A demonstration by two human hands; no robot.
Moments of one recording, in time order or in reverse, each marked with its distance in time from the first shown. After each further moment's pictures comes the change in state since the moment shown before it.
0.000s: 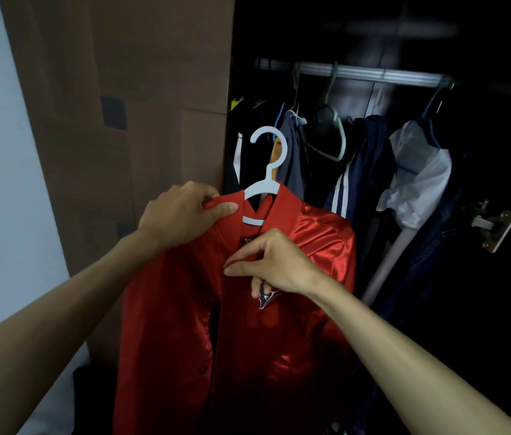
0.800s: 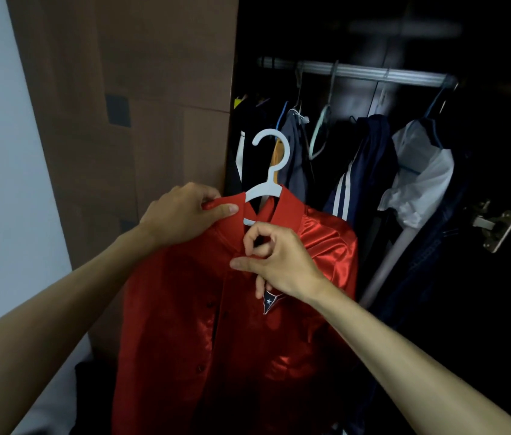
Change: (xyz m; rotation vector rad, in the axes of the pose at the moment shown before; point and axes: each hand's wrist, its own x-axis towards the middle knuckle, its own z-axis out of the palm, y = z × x) left_hand -0.003 -0.003 0.000 -0.070 -0.019 0.059; right_hand -0.009 0.006 0.007 0.109 0.159 -0.102
